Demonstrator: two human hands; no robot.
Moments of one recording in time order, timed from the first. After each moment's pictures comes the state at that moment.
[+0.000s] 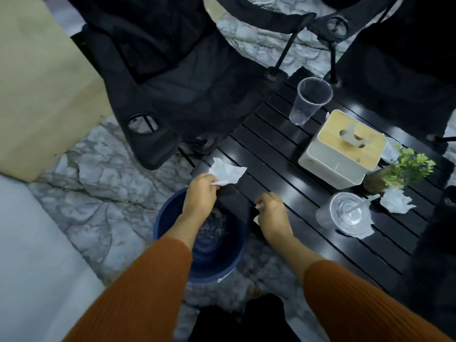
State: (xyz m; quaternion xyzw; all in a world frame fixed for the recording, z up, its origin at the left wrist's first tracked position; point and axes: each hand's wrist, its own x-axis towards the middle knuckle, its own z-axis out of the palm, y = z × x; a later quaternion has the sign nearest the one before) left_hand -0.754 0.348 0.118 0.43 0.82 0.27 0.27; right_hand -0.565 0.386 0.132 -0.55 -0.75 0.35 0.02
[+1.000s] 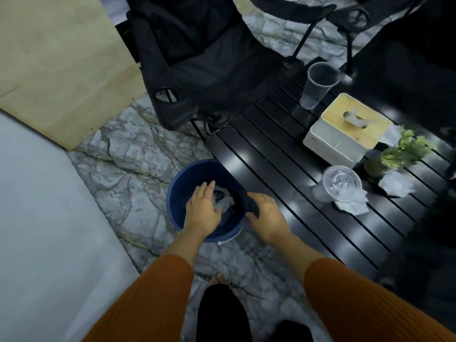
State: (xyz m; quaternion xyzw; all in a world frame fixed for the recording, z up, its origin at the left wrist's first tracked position) left_hand -0.679 0.221 0.136 0.40 0.86 0.11 0.30; right_hand -0.513 0.311 0.145 -0.45 -0.80 0.41 -0.02
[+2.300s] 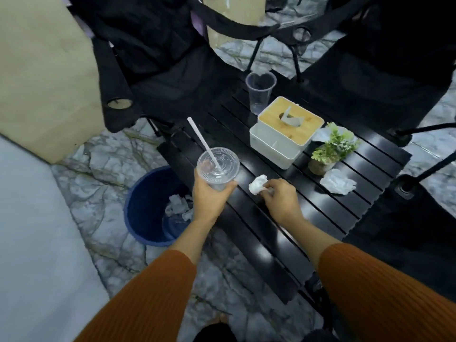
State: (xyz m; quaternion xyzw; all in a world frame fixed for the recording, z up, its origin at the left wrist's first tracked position) left_hand -0.514 0.332 0.151 0.26 0.77 0.54 0.20; right_hand -0.362 0.429 0.153 -0.50 -0.78 0.36 0.11
